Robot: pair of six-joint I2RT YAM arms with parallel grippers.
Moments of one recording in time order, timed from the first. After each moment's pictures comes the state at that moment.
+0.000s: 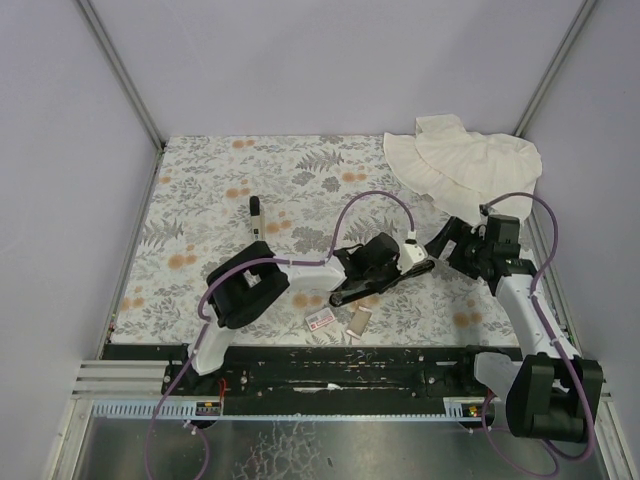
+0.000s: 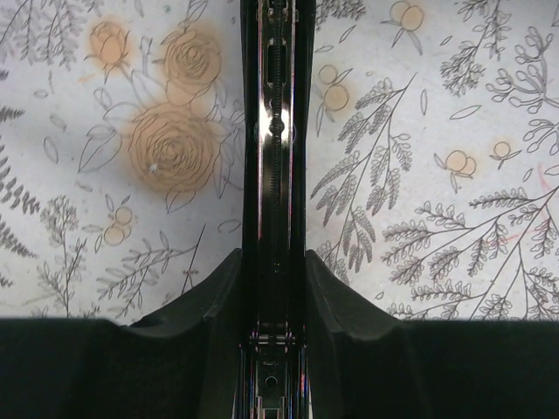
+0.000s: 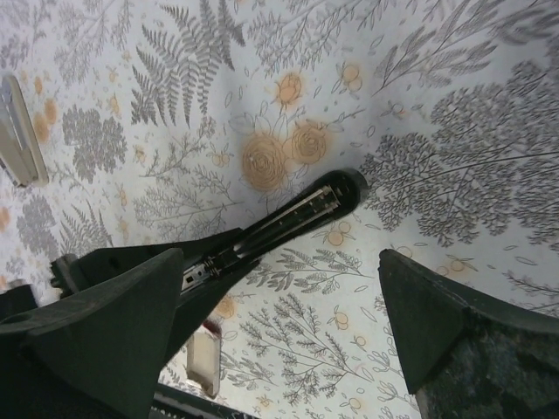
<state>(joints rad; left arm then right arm) -1.00 2.08 1.30 0.07 0.10 0.11 -0.09 1.06 0.62 -0.37 -0.37 0.47</state>
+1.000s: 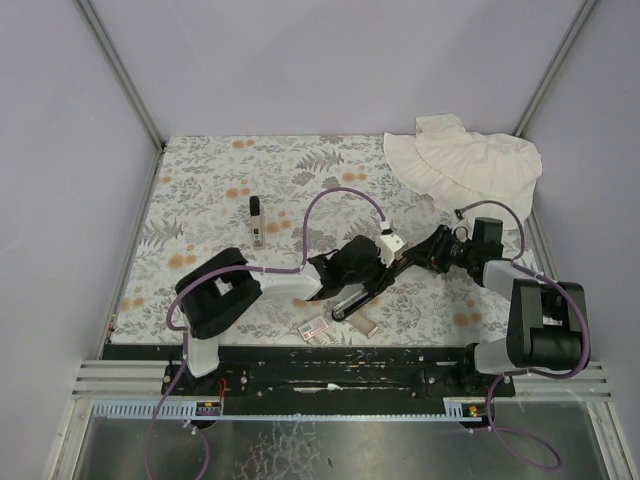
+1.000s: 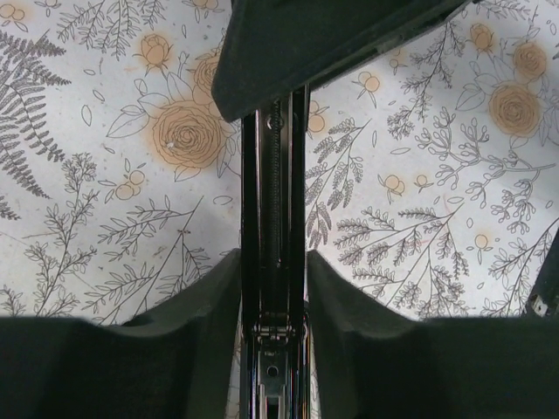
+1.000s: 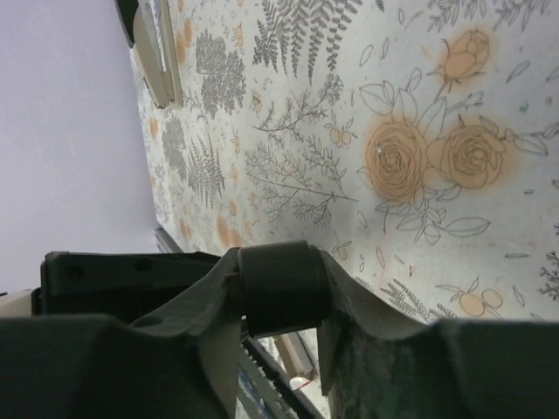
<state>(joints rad) -1.00 1.89 1.06 0.30 0.10 -0.13 -0.09 1.42 0.52 0.11 -0.86 0.64</state>
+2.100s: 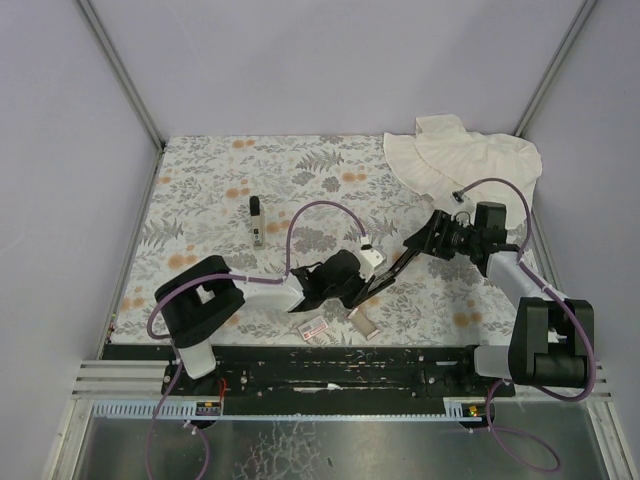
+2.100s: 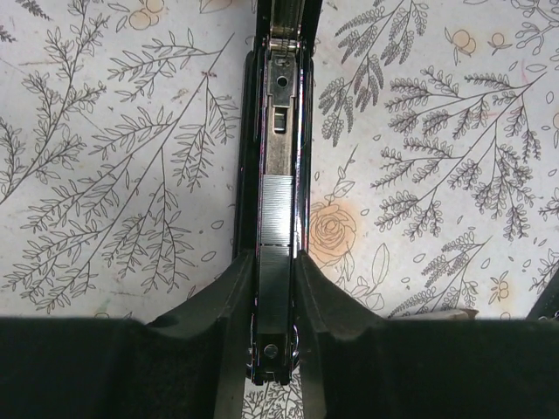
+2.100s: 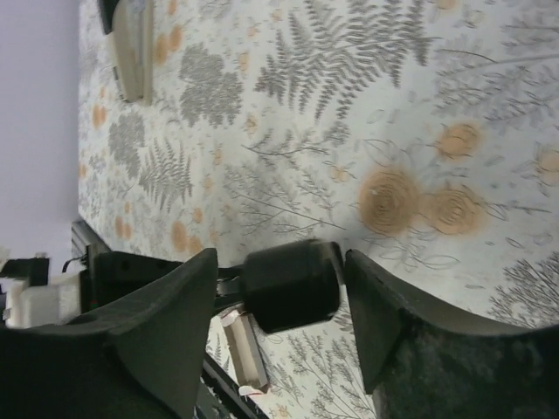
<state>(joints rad) -1.00 1.76 0.85 0.23 0.03 -0.16 -0.06 1.32 0.65 -0.09 -0.74 0.39</state>
